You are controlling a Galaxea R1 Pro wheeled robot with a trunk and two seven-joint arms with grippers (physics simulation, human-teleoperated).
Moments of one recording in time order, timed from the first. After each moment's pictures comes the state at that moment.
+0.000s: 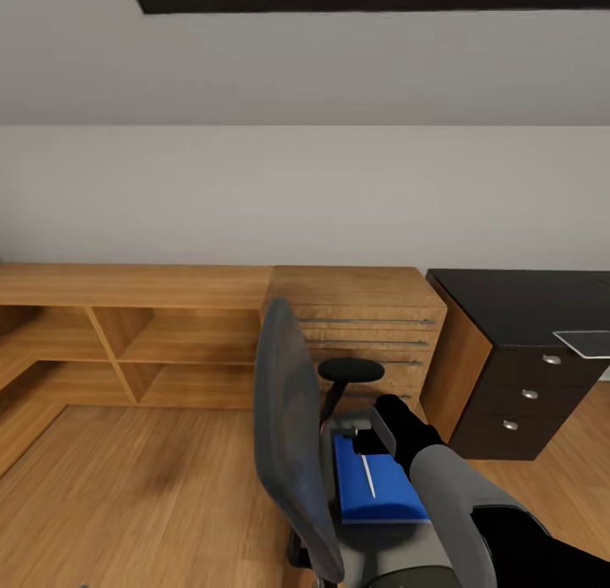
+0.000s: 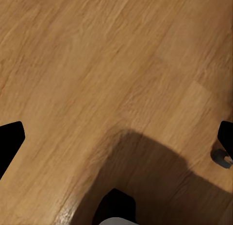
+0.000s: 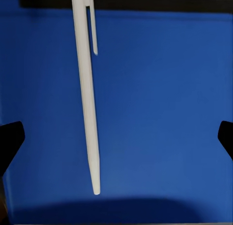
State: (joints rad) left arm 0.02 0.24 0.28 -0.86 0.43 0.36 -0.08; right arm -0.88 0.14 -0.04 -0.38 0.00 0.87 -0.19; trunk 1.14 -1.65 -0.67
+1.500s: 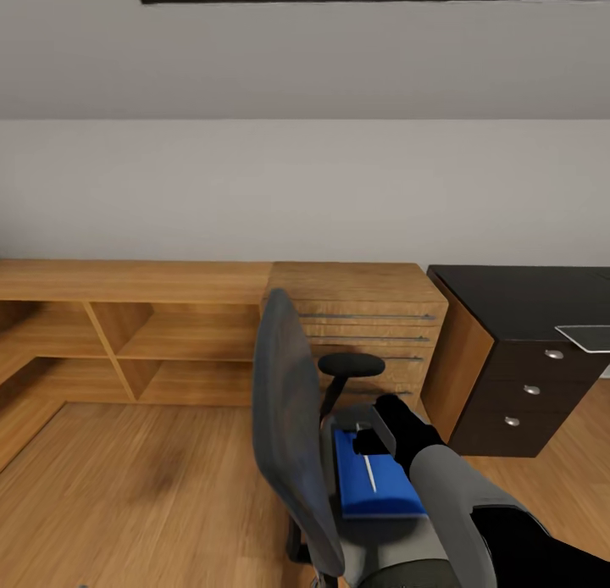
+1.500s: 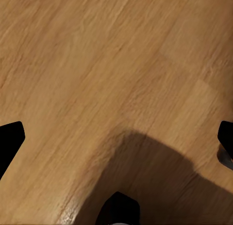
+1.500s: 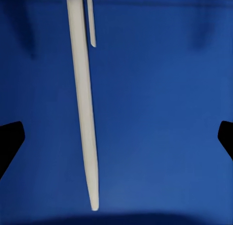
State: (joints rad) left arm 0.02 0.24 0.28 -0.86 0.43 0.36 -0.08; right arm -0.88 0.14 -0.04 -0.38 0.00 0.87 -0.19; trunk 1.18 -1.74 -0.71
